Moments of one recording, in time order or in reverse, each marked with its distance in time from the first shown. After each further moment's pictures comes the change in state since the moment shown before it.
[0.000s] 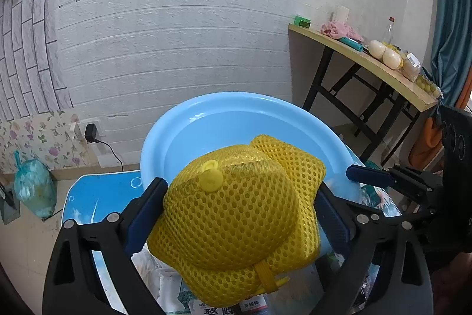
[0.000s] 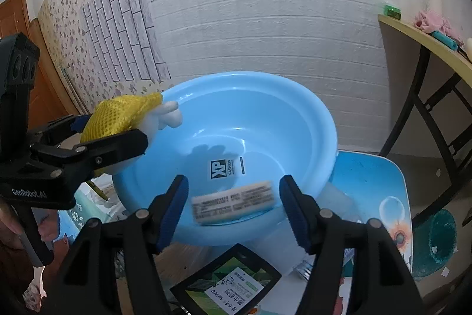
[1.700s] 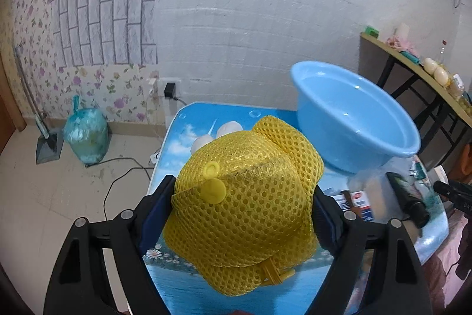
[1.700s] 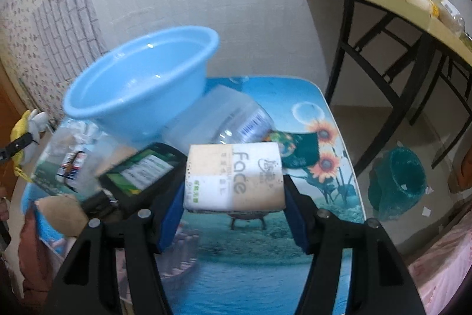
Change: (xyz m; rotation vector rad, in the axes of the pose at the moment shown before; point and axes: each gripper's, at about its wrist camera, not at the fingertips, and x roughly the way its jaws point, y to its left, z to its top) left arm -0.087 0.100 -0.109 -0.188 -0.006 0.251; right arm -0.064 -0.049 -0.086 0.148 0.073 -0.222
